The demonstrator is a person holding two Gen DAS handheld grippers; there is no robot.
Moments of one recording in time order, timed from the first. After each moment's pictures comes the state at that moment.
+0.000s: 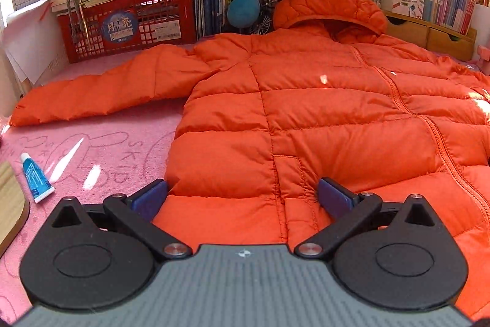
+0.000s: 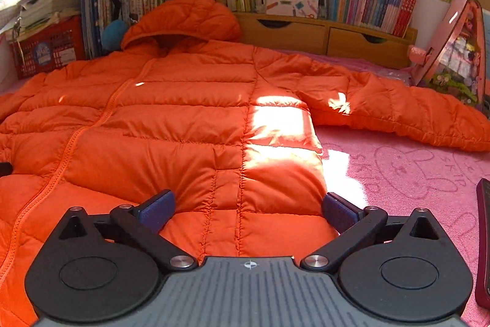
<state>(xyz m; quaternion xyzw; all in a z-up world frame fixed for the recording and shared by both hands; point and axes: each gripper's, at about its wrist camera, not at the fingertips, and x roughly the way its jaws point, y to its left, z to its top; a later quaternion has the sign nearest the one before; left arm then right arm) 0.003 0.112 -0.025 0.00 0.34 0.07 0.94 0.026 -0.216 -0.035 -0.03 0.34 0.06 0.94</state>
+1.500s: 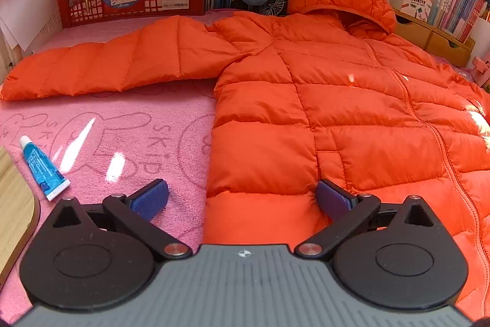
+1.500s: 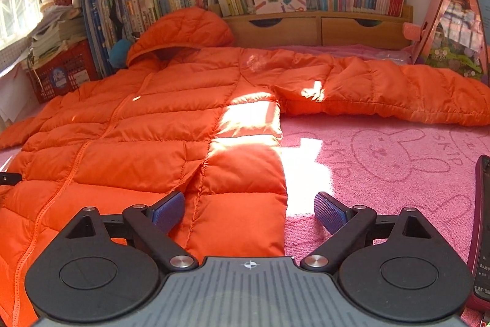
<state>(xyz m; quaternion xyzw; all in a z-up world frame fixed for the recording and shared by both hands) 0.018 0.165 -0.011 -0.05 0.40 0.03 0.91 0.021 -0.271 -0.020 0.03 0.34 0.10 0.93</state>
